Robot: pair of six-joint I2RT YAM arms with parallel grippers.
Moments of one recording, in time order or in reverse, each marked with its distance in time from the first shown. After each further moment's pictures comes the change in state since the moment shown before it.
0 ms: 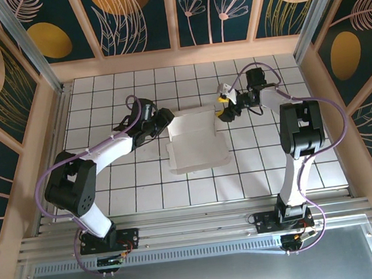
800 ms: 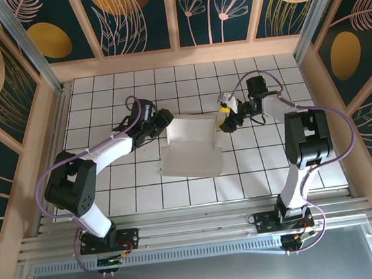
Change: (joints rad) left arm 0.003 -0.002 -0.008 -0.003 -0.003 0.000; right arm 0.020 -0.145 -0.171 -0.034 0.063 0.079
